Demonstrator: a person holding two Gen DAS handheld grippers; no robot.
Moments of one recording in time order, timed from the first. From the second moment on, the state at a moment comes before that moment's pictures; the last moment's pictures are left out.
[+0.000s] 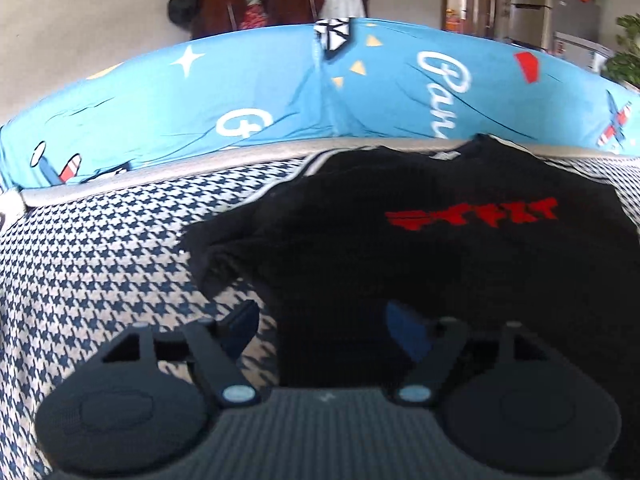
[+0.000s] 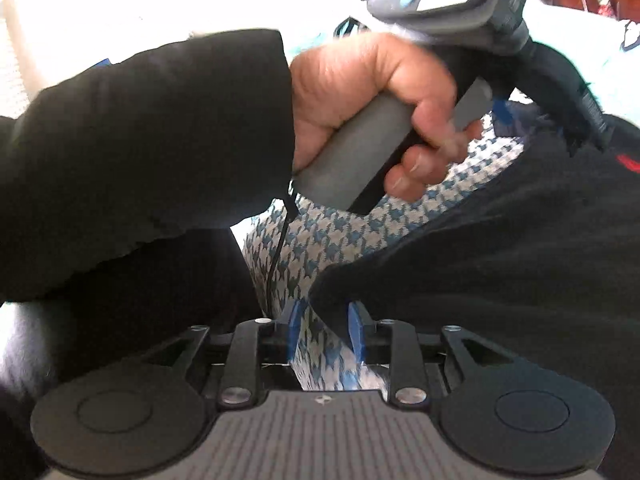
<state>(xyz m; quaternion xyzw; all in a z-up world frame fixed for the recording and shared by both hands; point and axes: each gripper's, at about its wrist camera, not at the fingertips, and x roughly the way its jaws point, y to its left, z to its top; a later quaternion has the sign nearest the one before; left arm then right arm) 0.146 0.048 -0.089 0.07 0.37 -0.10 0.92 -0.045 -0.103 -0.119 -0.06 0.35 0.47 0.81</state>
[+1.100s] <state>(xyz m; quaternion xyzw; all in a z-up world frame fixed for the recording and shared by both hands) 0.056 0.016 -0.107 0.01 0.40 -0.16 0.90 -0.094 -0.234 -0.107 -0.01 0.34 0.12 0.93</state>
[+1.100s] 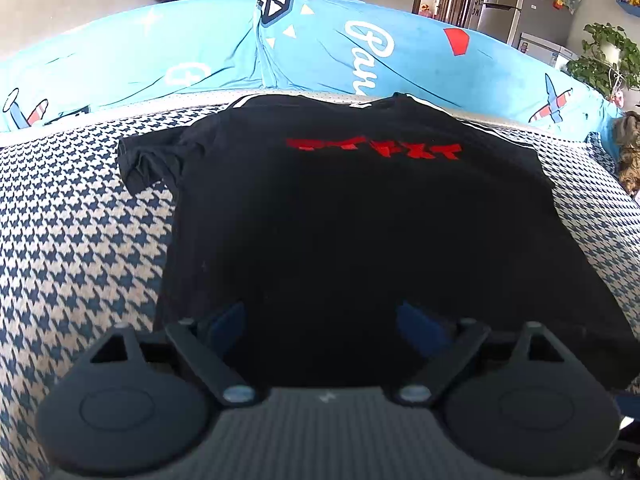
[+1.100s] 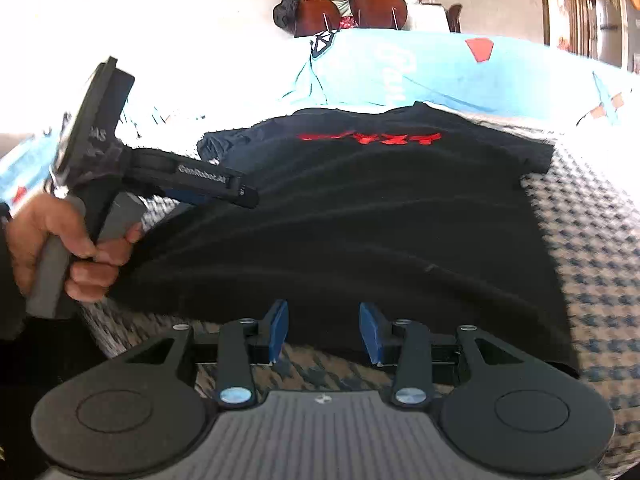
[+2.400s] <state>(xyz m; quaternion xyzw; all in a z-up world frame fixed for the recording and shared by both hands) 0.033 0.016 -0.118 -0.01 0.42 -0.16 0.89 -0.102 -0.224 -0.134 -0.19 0.30 0.04 0.93</state>
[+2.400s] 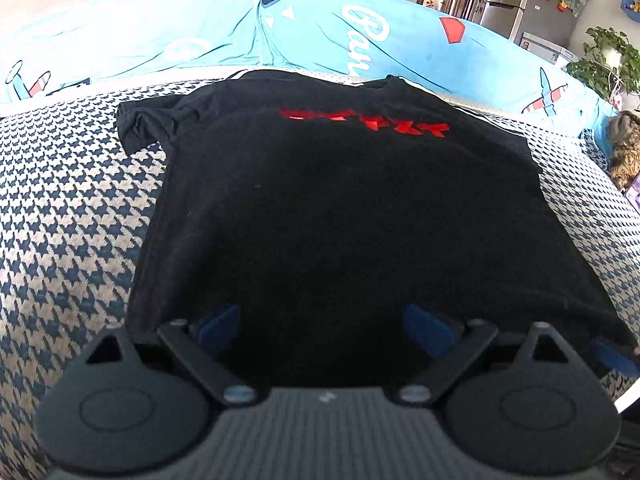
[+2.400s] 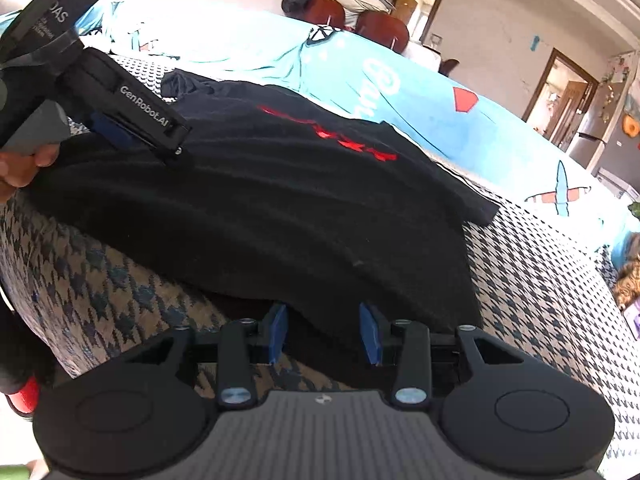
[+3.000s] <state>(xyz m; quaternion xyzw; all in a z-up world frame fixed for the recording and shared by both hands) 0.034 0.034 -0.118 -0.04 0.42 -0.13 0.90 -0.118 -0.231 -0.123 -0.14 0.36 0.10 0.92</state>
